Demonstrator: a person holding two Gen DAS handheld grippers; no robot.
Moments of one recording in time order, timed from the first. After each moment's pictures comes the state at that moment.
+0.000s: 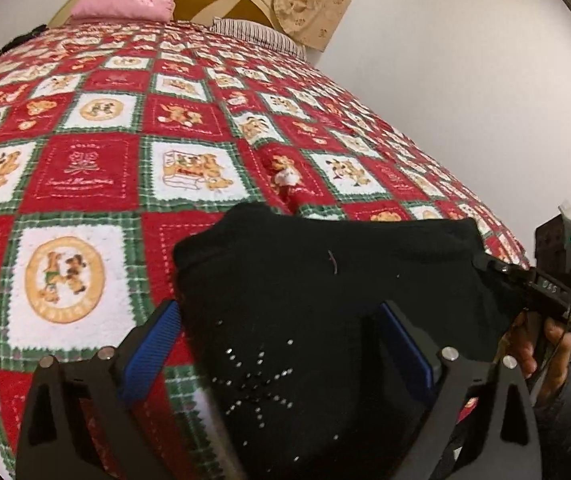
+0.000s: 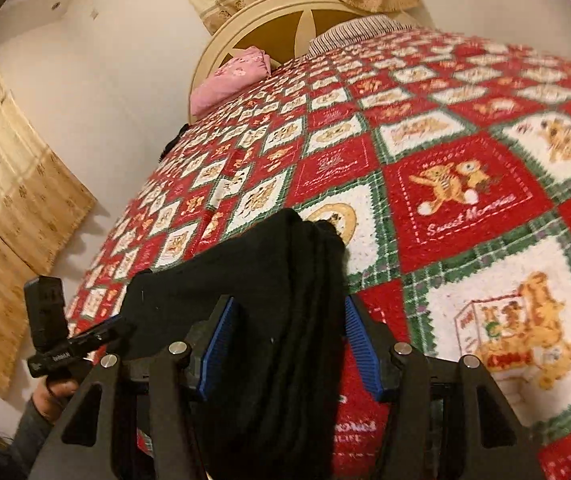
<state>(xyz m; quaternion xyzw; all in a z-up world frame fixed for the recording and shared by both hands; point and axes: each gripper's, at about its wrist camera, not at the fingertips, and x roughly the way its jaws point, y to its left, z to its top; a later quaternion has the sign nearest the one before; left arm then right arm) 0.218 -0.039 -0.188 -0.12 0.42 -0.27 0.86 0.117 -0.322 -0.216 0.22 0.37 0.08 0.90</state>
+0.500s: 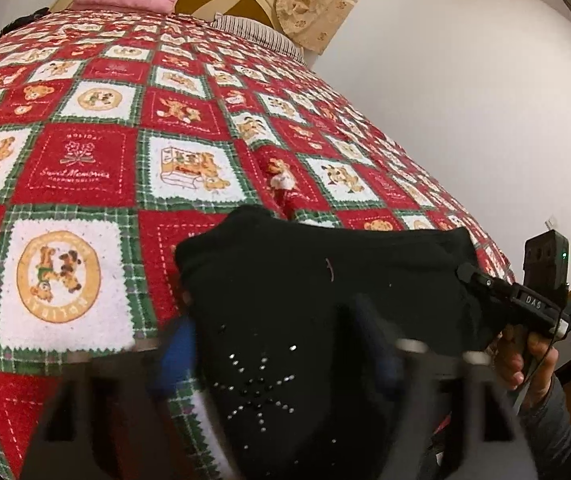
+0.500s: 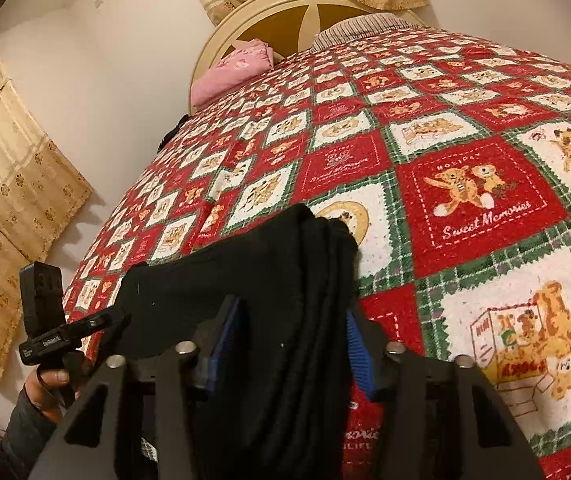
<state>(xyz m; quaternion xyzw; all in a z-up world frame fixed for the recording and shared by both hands) 0.220 -0.032 -0.188 -0.16 0.42 -0.29 0.85 0.117 -0.310 -0.209 0.20 0.38 0.09 0.90</state>
